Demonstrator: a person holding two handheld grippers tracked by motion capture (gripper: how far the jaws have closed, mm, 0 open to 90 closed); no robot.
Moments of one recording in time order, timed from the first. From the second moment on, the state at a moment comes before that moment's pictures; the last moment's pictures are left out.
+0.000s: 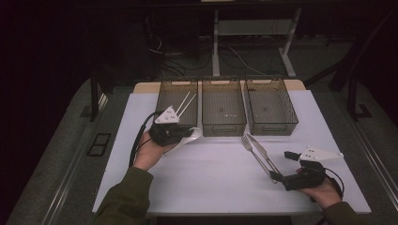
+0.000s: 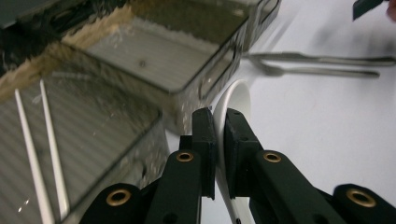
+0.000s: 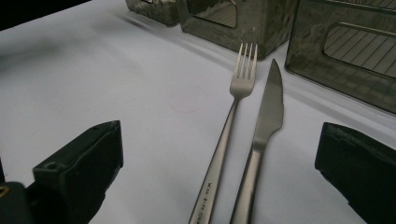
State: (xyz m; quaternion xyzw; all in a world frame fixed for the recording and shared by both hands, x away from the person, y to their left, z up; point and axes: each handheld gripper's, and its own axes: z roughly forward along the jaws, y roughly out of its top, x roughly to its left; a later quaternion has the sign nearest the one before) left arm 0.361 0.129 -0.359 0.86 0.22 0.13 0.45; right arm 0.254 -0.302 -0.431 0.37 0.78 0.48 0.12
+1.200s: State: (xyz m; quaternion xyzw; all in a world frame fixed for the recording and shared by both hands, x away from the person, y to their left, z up) left arm 0.461 0.004 -0.341 0.88 0.16 0.13 0.43; right arm 0.254 -0.304 -0.431 0.37 0.78 0.49 0.12
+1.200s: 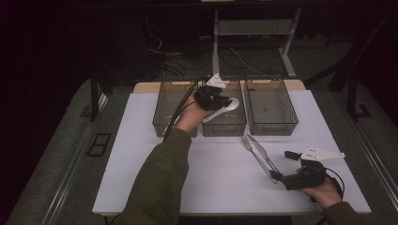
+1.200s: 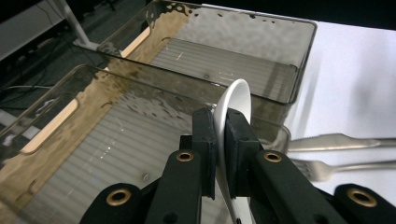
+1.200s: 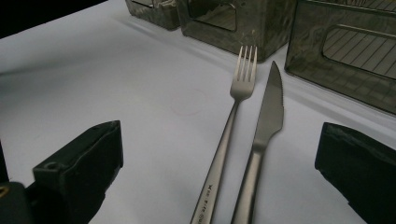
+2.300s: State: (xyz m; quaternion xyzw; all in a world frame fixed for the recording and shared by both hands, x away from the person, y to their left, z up) left arm 0.446 0.019 -0.347 0.85 0.21 0.06 0.47; right arm 0.254 -0.304 -0.431 0.37 0.78 0.49 0.12
